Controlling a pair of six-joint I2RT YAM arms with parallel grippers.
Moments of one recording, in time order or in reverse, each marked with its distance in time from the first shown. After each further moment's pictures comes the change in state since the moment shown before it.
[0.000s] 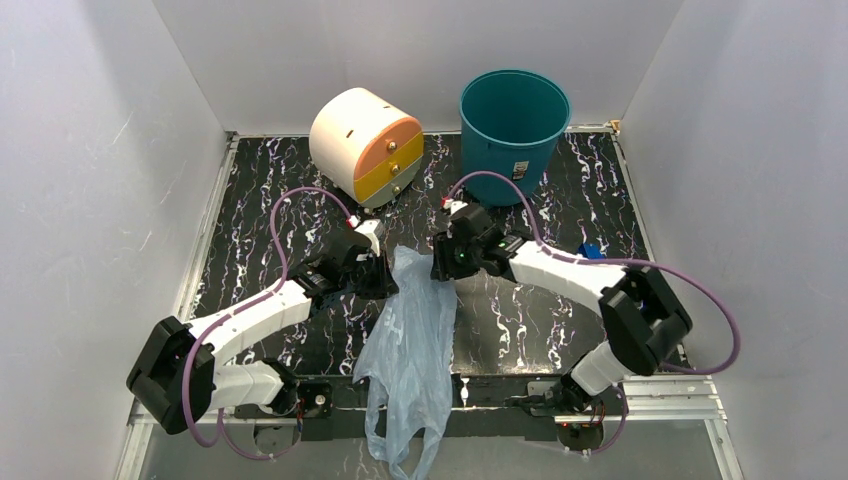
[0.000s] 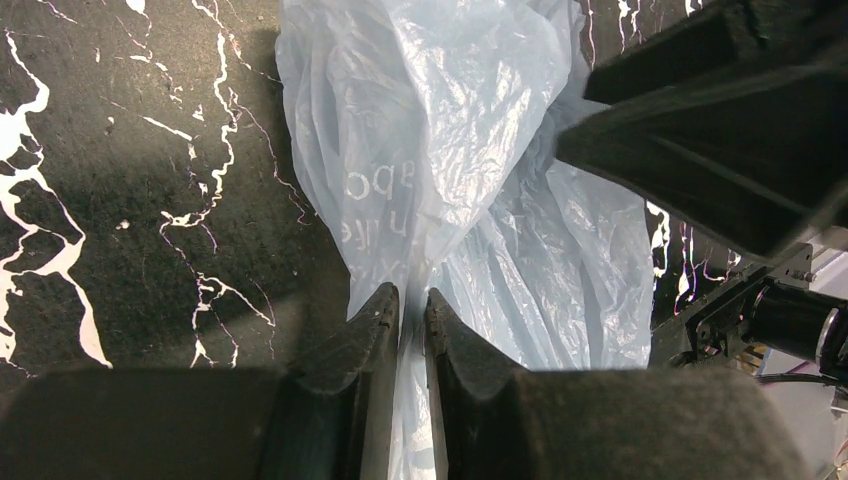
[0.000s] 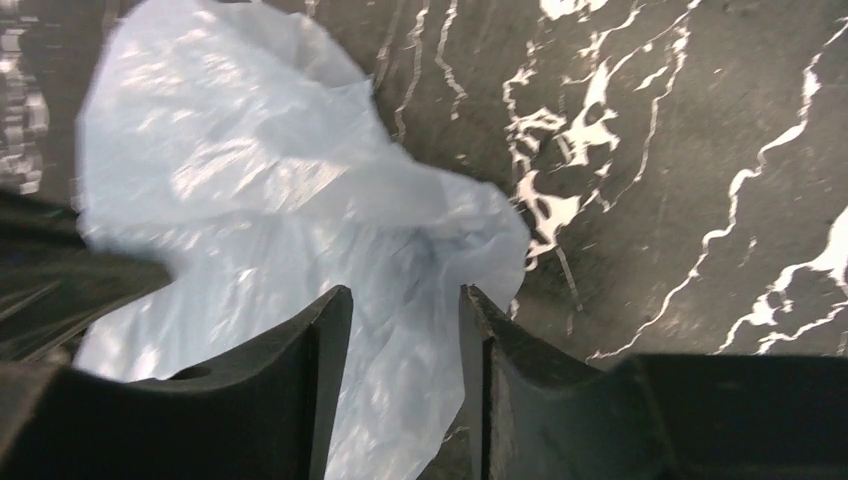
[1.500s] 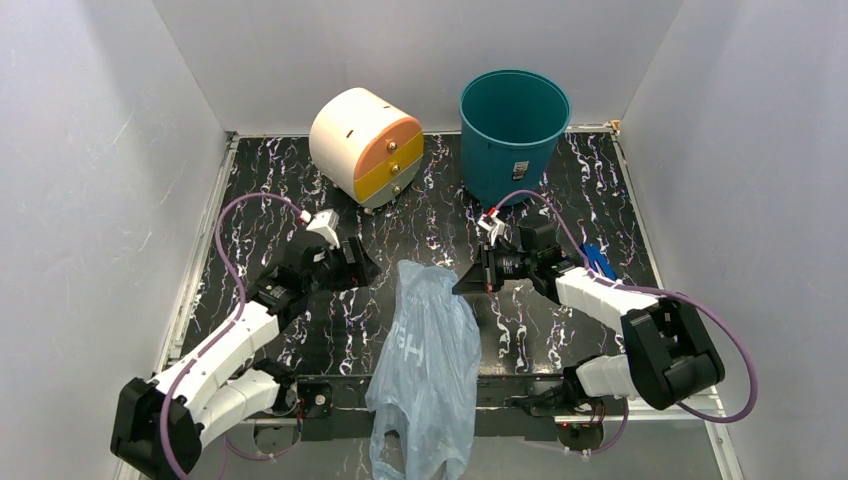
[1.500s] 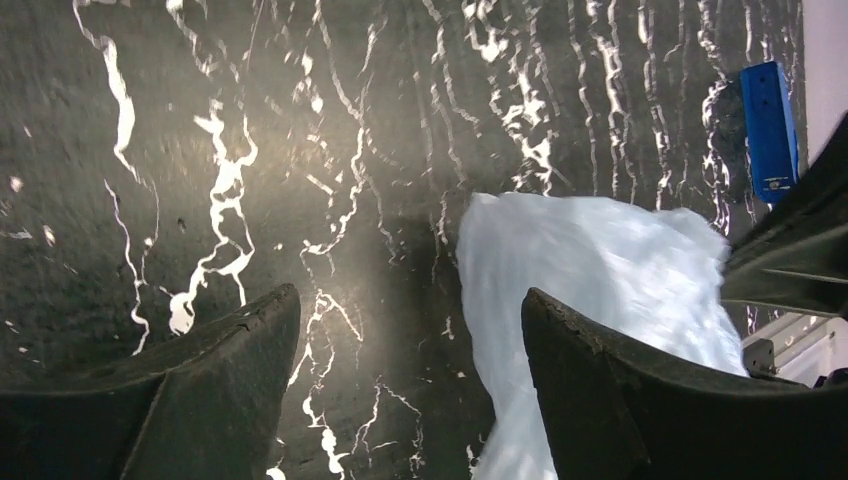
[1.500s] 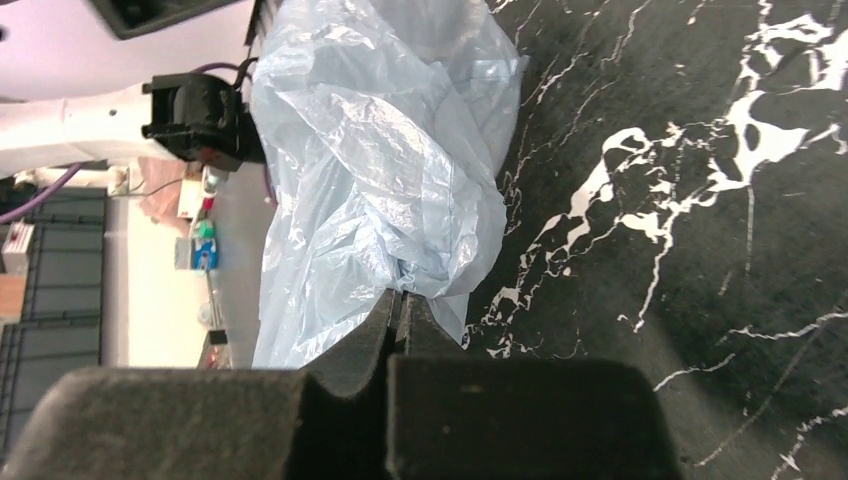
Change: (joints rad) left arm 0.182 -0.271 -0.051 -0.045 -0.023 0.049; right arm -0.321 -0.188 -0.368 0.389 -0.758 0.019
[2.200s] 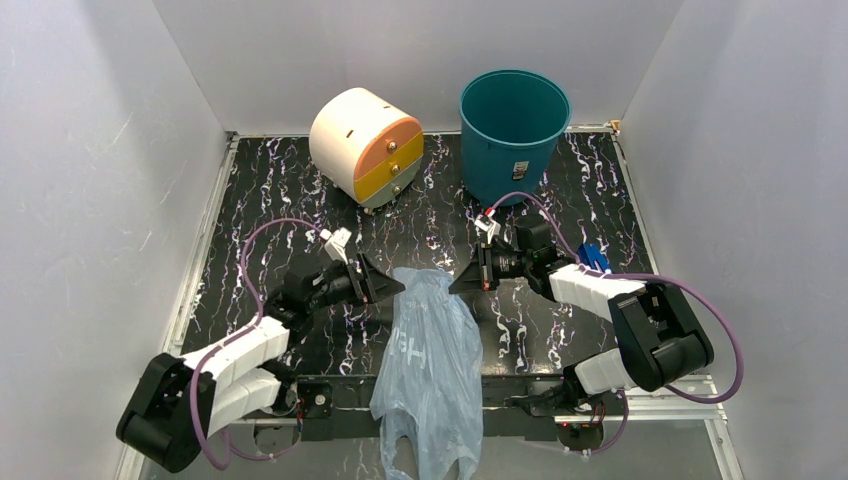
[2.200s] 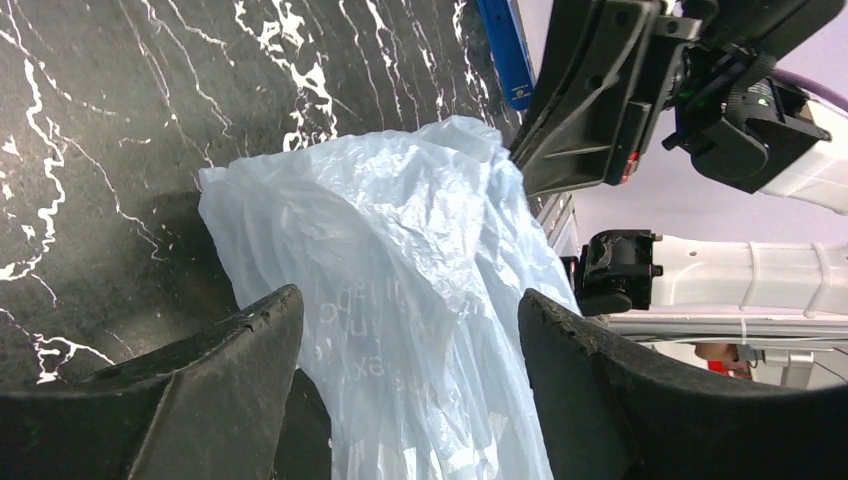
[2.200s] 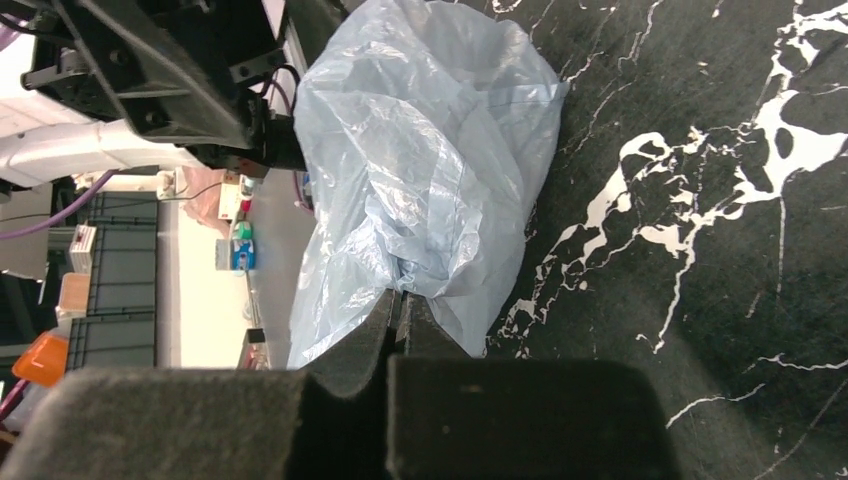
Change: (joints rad) left arm 0.048 0.068 -0.345 0.706 0.481 -0.286; right arm 0.000 0.101 -0.002 0.124 -0.069 0.089
